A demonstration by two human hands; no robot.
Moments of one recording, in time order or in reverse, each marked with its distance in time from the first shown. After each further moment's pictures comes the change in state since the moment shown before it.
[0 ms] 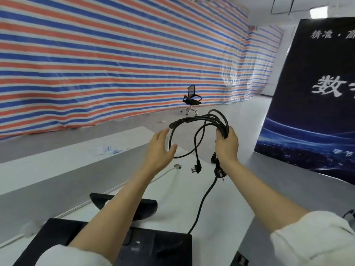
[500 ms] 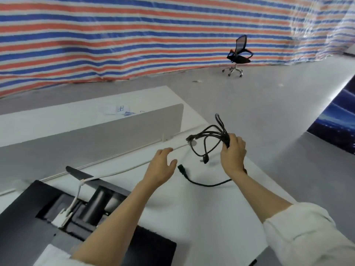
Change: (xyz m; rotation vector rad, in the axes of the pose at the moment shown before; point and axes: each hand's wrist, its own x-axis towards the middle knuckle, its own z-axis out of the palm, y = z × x) left_hand 0.036 -0.110 0.173 0.077 -0.145 -0.472; right_hand 0.118 0.246 0.058 -0.619 -0.305 -0.136
